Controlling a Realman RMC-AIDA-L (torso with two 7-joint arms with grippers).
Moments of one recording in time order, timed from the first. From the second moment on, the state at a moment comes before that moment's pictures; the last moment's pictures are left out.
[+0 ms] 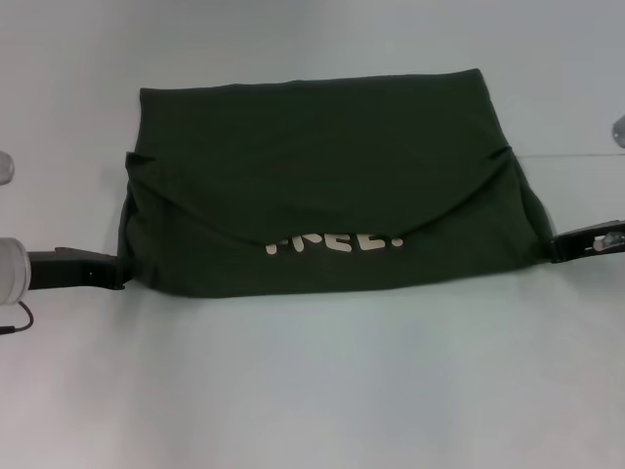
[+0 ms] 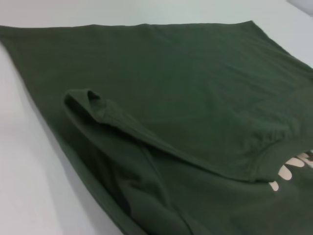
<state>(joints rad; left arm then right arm) -0.69 -2.02 0.53 0.61 2.41 1.09 -1.86 0.75 1.96 -0.84 -0.60 -2.47 -0.95 2.20</state>
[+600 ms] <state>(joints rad) -0.70 -1.99 0.46 0.69 2.56 1.37 -1.97 0.64 1.96 -0.77 -0.78 -2.46 -1.24 2.17</state>
